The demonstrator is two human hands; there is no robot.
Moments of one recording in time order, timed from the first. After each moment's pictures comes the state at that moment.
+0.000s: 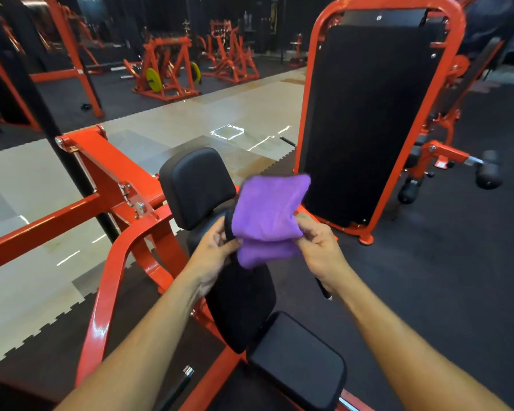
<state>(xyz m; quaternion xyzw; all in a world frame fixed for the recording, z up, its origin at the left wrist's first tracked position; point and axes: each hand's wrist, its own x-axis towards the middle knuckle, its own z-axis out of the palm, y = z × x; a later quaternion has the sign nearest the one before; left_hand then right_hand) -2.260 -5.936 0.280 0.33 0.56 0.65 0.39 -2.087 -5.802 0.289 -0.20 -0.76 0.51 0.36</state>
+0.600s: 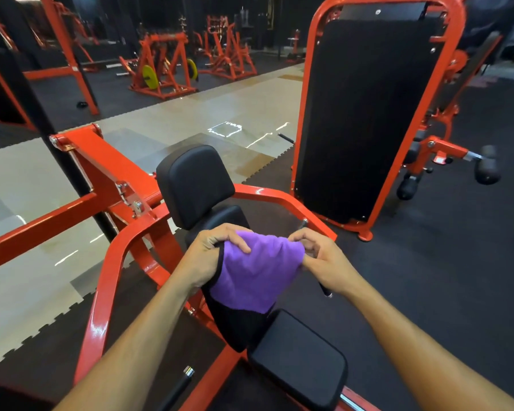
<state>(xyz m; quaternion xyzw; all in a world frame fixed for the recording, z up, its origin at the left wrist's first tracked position) -2.275 -5.952 0.282 0.52 0.62 0.54 0.24 -2.060 -5.800 0.280 -0.23 -0.77 0.55 0.23</state>
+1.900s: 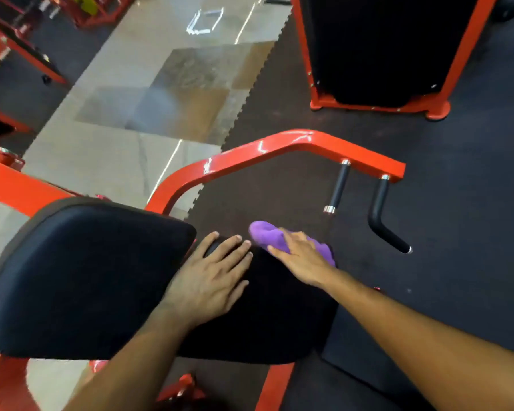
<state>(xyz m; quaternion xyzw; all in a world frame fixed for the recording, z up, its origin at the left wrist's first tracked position) -2.440 -5.733 0.165 0.77 0.59 -0.25 -0.06 -2.272 -5.600 0.050 -0.40 -0.70 0.59 0.02</state>
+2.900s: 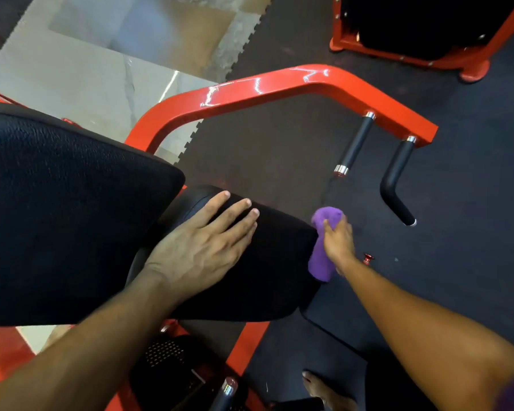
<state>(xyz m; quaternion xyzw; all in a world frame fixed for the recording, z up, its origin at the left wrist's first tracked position) -2.436 -5.742 0.159 0.81 0.50 -0.30 -0.11 -2.251 -5.608 -0.112 -0.64 -0.53 0.56 0.02</state>
